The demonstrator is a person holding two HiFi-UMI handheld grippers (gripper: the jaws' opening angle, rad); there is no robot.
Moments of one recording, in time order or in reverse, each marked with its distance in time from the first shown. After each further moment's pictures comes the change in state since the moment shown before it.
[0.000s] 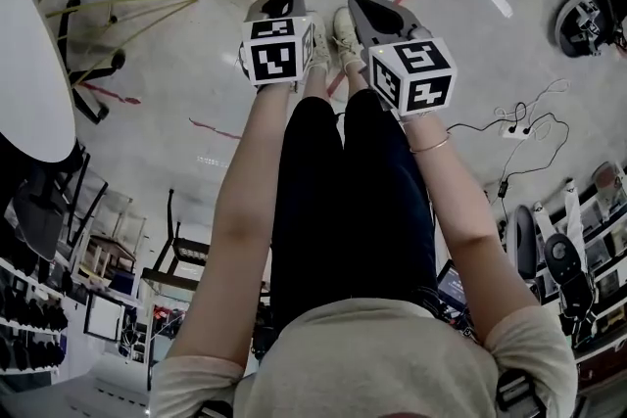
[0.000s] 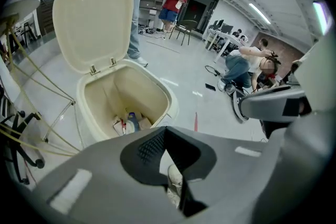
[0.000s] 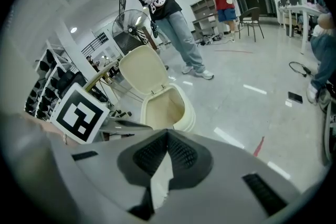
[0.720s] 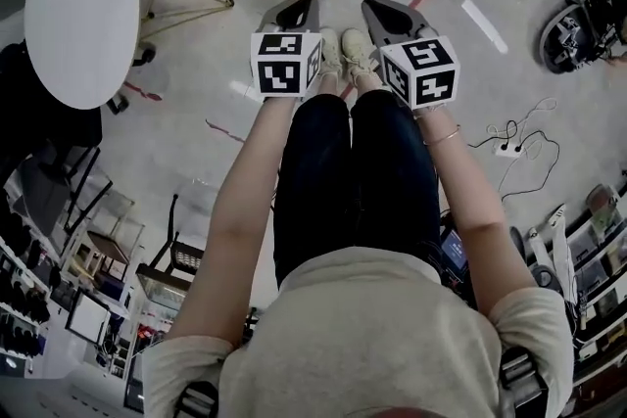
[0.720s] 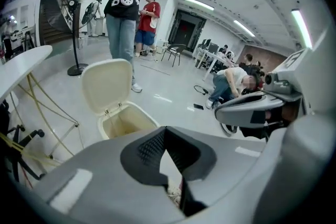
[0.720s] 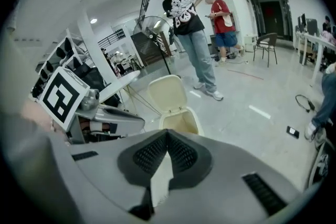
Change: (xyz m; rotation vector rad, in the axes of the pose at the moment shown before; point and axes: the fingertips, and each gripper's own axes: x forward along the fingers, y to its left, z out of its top) left arm -0.157 -0.019 0.066 0.049 -0.193 -0.067; right arm -0.077 0.084 0.076 -0.196 -0.051 0.016
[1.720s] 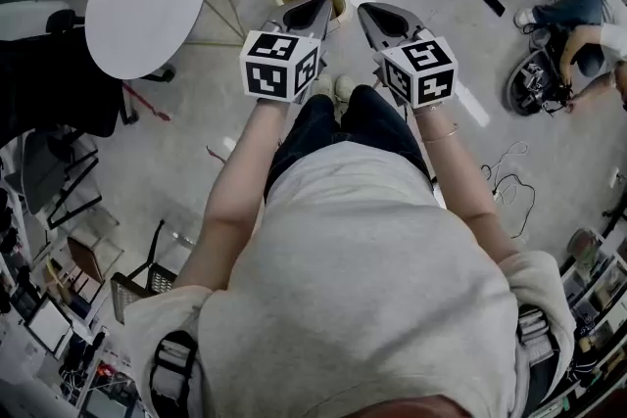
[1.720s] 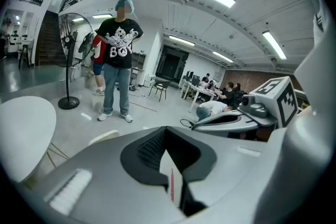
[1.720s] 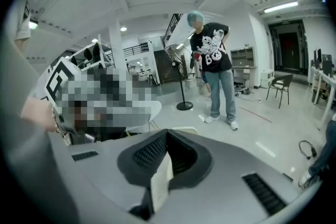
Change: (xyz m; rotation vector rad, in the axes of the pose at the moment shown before) left arm -0.178 -0.081 0.158 0.075 -0.364 -0.118; right arm -0.136 0.080 0.150 -0.243 -0.227 0.061
